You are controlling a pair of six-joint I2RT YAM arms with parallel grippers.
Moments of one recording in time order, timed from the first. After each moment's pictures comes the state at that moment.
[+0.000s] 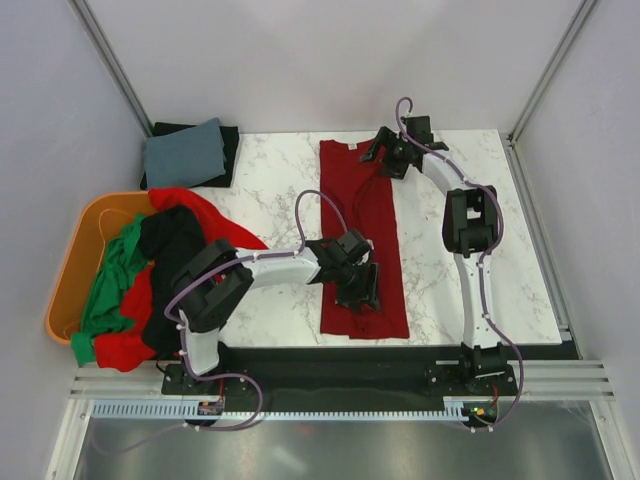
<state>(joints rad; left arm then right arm) -0.96 1.89 1.15 -0.29 0.34 -0.84 0.14 2.57 2.21 -0.37 -0.44 0.63</state>
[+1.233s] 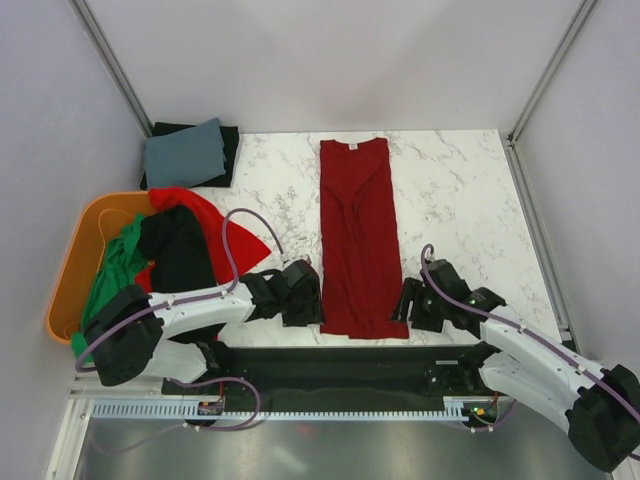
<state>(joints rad) -0.97 1.33 0.66 -0.40 -0.02 -0.98 0.54 0.86 0.44 -0.58 -0.13 0.81</state>
